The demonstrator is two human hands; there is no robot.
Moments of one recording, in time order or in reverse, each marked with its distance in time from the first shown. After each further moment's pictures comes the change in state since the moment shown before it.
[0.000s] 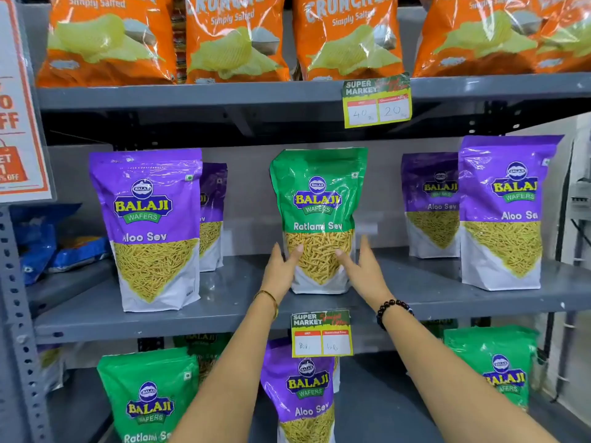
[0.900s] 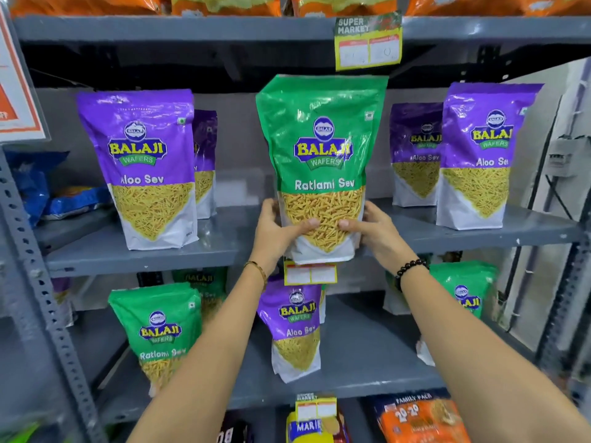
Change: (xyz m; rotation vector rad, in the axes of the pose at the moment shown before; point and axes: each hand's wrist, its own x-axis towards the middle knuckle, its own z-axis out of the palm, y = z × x) left_hand -0.085 0.010 -0.004 -0.231 -0.032 0.173; right_hand -0.073 -0.015 -0.044 0.403 -0.187 0.074
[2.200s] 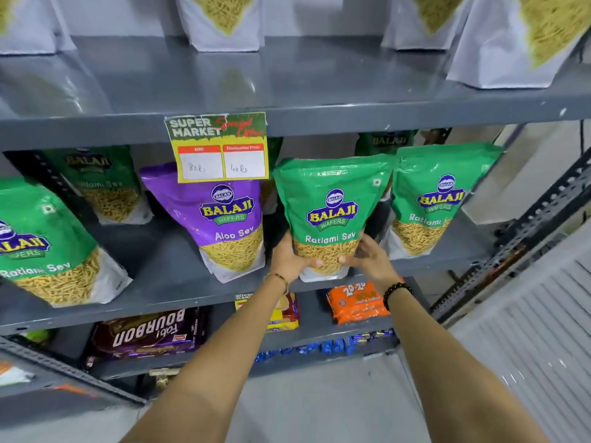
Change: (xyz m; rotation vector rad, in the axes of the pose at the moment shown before) left_hand -0.108 -0.280 0.131 0.208 -0.227 -0.610; right_hand -0.109 0.253 -0.143 -0.154 0.194 0.582
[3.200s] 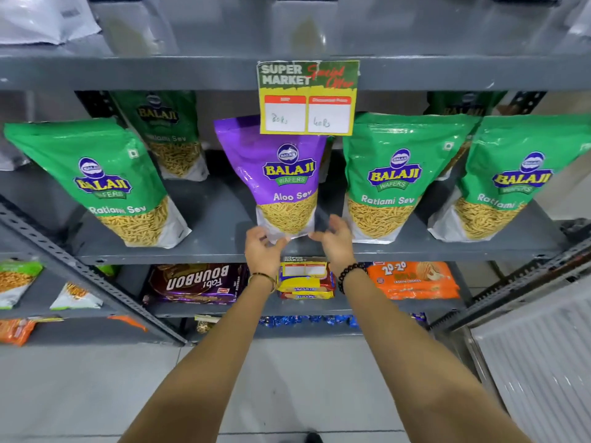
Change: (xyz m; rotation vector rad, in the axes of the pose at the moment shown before) left_hand -0.064 -0.063 -0.100 -0.189 0.586 -0.142; right_hand 0.002 0.017 0.174 0.116 0.091 0.169
